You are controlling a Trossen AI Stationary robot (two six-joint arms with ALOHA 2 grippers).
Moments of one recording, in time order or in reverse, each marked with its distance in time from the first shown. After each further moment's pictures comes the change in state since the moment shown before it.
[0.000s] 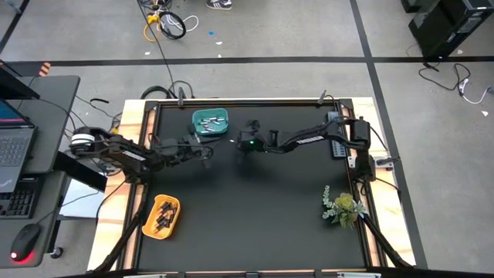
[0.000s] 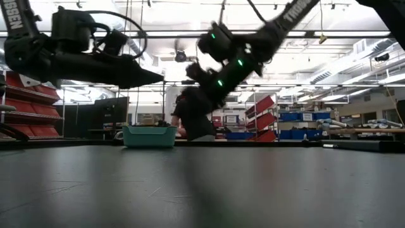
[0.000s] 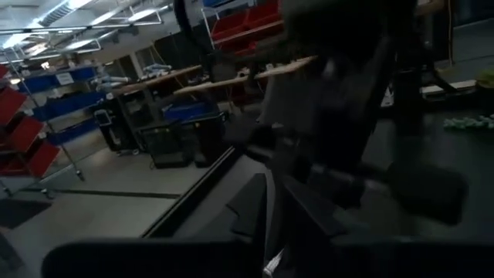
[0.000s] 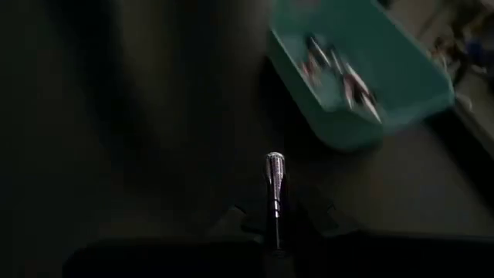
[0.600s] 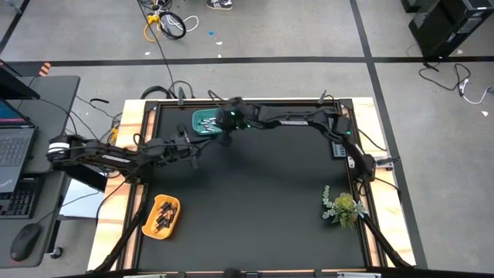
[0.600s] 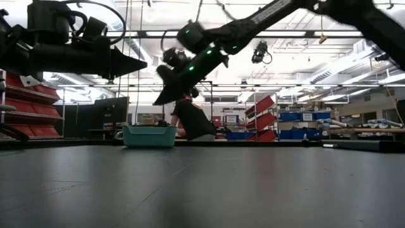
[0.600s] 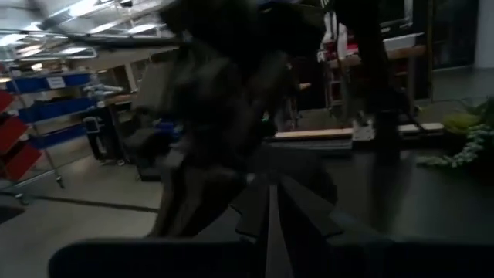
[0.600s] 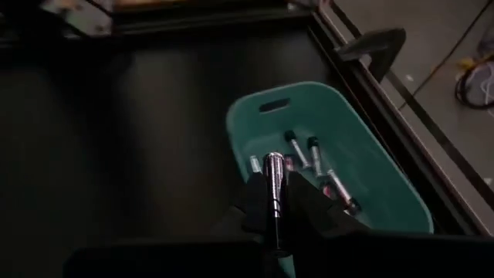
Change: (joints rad) left arm 0.000 -0.329 -0.103 -0.154 0.046 -0.076; right arm -0.121 0.189 0.524 -0.256 -0.217 -0.025
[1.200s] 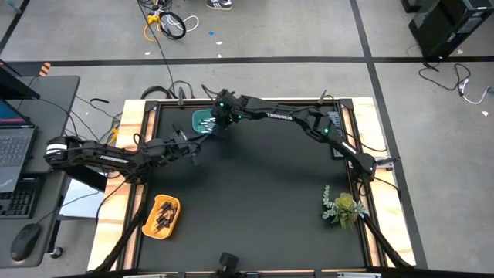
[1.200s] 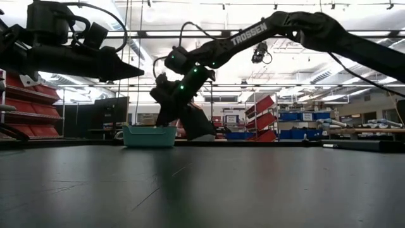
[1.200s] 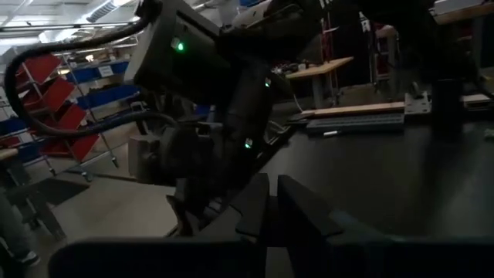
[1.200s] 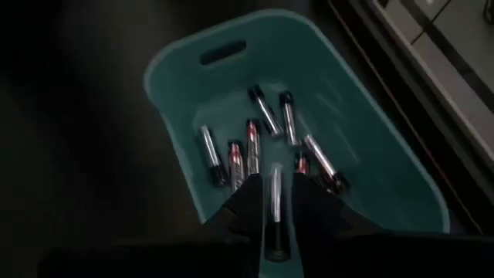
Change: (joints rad) left arm 0.000 -0.054 -0.006 -0.098 -0.153 0.058; right arm -0.084 0.310 0.475 -0.384 -0.073 0.058
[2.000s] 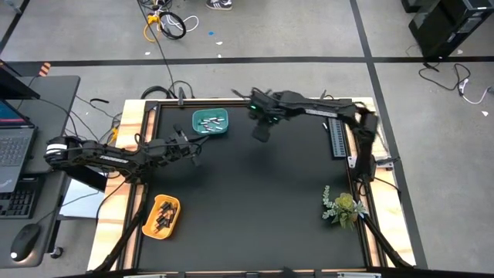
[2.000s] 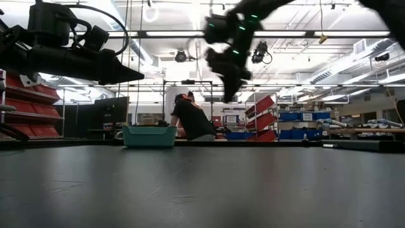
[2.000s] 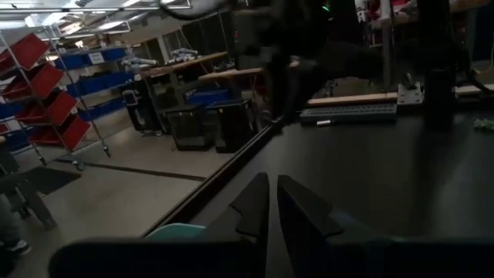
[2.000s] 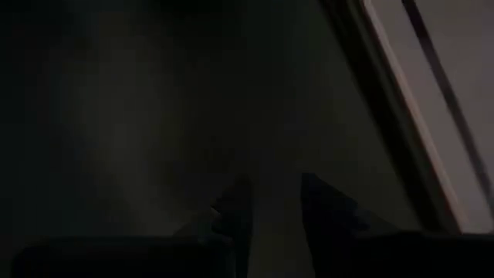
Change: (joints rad) left arm -0.002 0.001 0.000 -0.041 0.009 -0.035; right arm 0.013 -0.527 -0.453 -0.462 0.277 0.016
